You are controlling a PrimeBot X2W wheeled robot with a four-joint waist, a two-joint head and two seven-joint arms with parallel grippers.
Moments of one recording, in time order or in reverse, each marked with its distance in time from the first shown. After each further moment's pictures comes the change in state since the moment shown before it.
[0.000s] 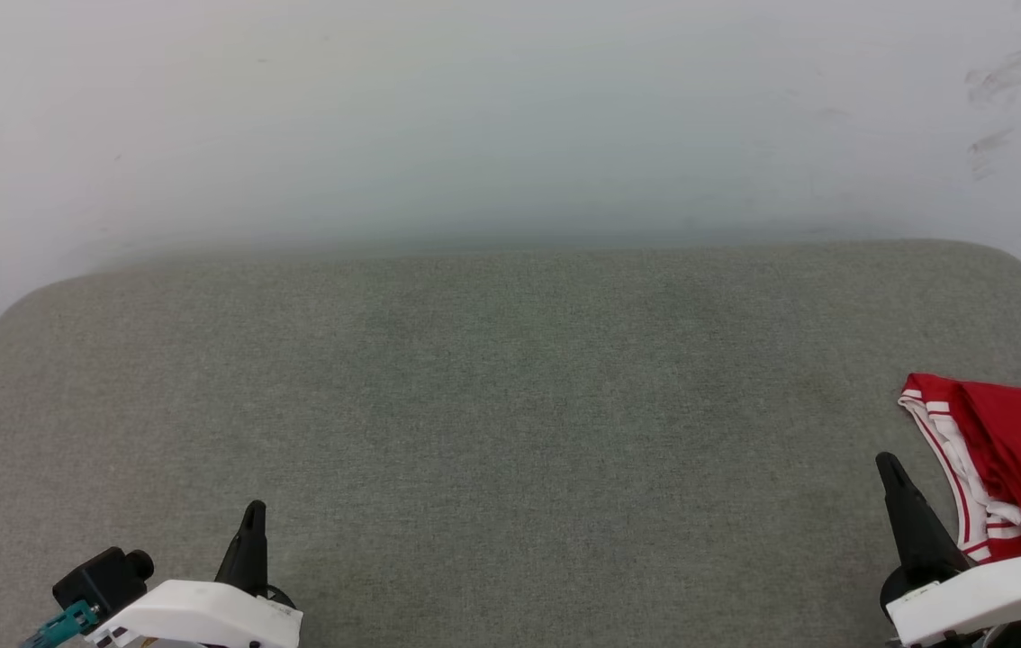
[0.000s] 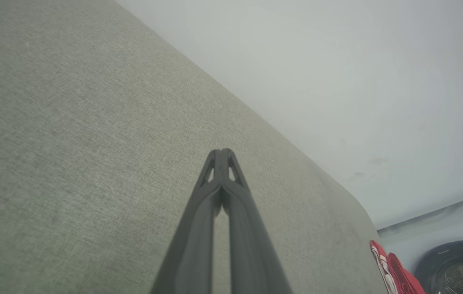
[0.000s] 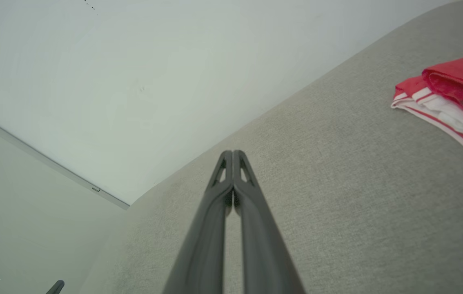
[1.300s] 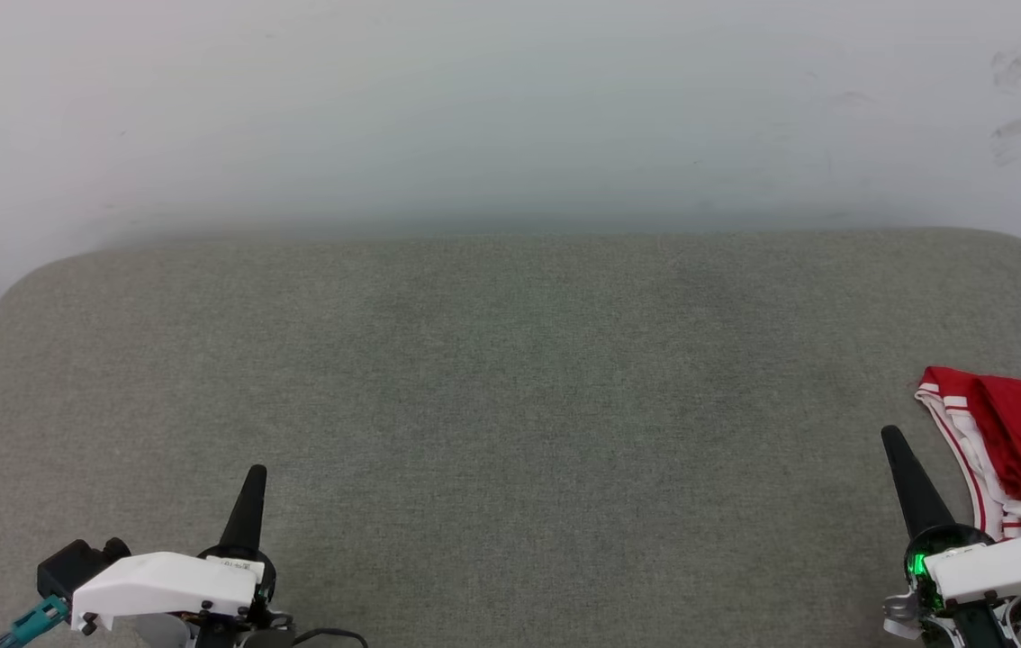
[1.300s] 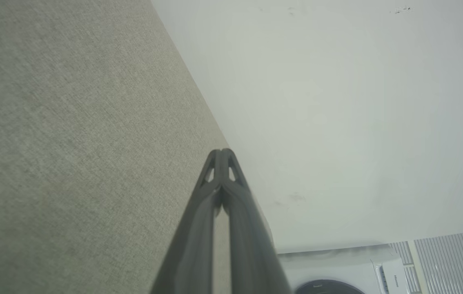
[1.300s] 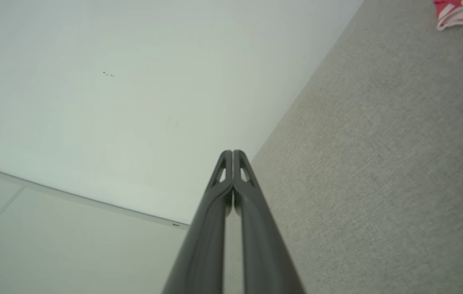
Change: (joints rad) left arm -0.059 -0.080 0.128 0.021 -0.354 -0.096 0.116; right arm -0.083 0.008 -0.021 0.107 0.450 0.000 0.017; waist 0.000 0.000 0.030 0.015
